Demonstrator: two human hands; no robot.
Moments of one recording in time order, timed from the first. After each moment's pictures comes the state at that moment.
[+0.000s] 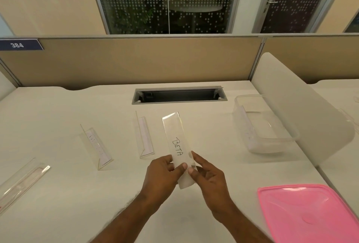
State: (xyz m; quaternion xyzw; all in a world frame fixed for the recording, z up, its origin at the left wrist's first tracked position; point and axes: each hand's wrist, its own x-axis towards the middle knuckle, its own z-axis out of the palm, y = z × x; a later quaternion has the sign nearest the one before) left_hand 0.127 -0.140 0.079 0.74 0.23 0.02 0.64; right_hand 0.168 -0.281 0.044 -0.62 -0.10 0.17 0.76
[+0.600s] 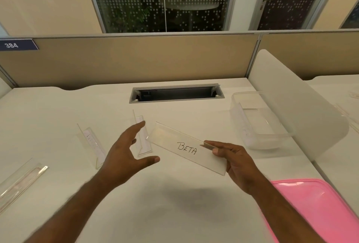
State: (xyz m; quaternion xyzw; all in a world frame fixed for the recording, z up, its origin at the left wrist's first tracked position) left_hand 0.122 -0.048 0.102 0.89 0.11 0.10 0.43; right_hand 0.227 -0.336 0.077 -0.58 -0.10 0.25 0.77
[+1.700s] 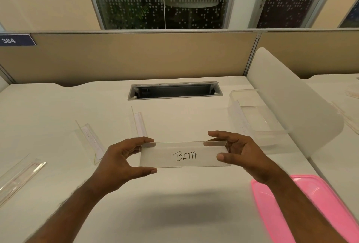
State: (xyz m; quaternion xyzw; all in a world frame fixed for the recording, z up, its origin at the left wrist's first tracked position) left_hand 0.101 -0.050 0.099 0.84 -0.01 0.12 0.53; right_hand 0.228 -0.368 0.111 -0.66 -0.26 0.26 0.66
